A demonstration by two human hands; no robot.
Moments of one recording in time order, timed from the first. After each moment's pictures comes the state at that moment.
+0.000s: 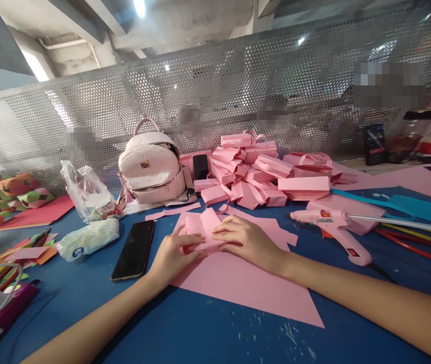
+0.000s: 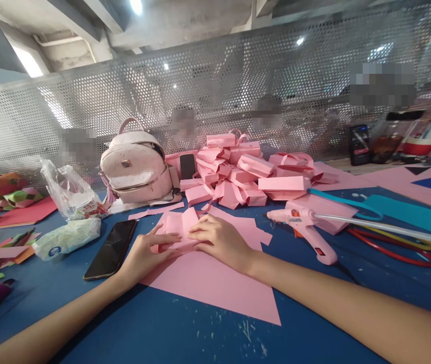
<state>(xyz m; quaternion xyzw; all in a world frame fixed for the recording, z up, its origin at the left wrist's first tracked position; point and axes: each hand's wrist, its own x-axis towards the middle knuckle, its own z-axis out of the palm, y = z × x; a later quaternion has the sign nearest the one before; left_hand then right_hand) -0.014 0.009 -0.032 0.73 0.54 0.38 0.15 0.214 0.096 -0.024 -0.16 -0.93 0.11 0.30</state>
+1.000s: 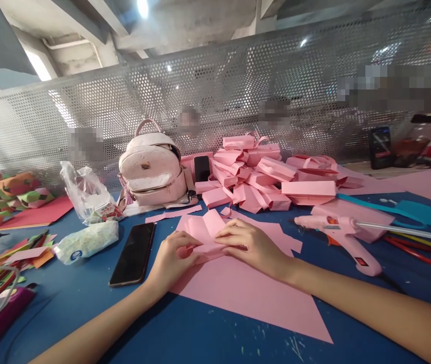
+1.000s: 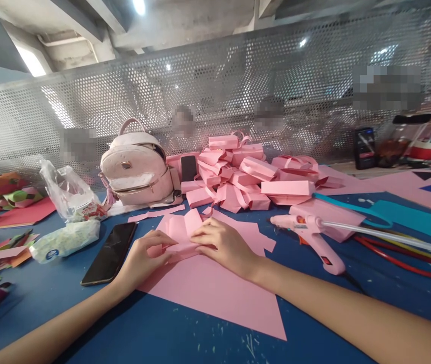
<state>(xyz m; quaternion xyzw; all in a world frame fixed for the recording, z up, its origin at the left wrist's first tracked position) -0.010 0.007 -0.025 0.69 0.58 0.41 0.13 0.216 0.100 -0.022 -0.16 -0.93 0.15 0.31</state>
